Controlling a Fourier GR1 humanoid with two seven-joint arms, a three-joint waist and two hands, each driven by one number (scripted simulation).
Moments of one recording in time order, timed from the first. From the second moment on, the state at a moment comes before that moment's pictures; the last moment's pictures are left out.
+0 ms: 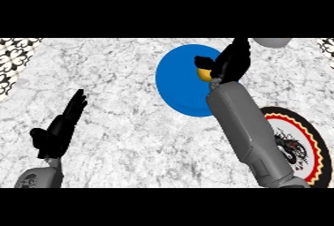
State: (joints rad) left arm -0.10 0.18 0.09 -1.34 -0.03 -0.10 -0.11; right arm -0.92 -0.01 0.05 -0.79 1.12 -0.88 0.99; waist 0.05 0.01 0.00
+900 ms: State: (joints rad) left arm -0.06 0.19 0.13 -1.35 -0.02 -0.10 -0.11; right arm -0.22 -0.11 0.30 -1.48 0.73 -1.17 0.64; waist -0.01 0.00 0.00
